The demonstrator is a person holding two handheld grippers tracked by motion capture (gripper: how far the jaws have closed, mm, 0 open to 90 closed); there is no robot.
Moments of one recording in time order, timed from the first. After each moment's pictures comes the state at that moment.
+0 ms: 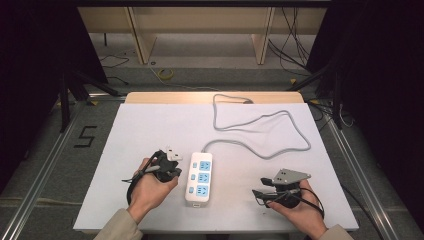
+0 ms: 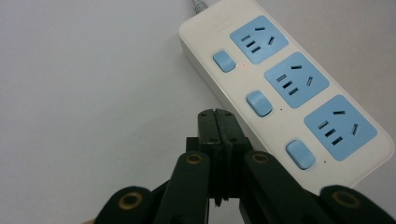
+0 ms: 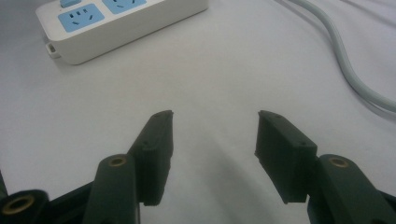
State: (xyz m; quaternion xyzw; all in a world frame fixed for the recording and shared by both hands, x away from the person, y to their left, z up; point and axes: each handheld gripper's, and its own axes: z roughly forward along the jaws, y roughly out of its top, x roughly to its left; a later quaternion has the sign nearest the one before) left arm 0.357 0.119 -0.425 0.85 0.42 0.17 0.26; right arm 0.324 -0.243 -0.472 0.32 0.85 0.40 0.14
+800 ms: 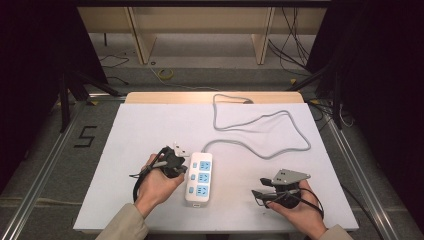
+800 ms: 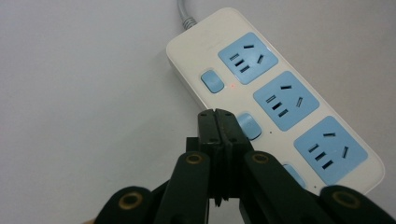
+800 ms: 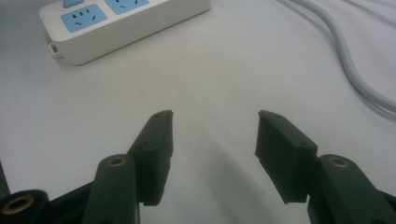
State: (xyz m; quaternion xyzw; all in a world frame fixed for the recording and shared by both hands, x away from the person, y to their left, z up) left arm 0.368 0.105 -0.423 0.86 0.41 0.16 0.26; right arm 0.324 -0.241 -0.473 0.32 0.85 0.40 0.14
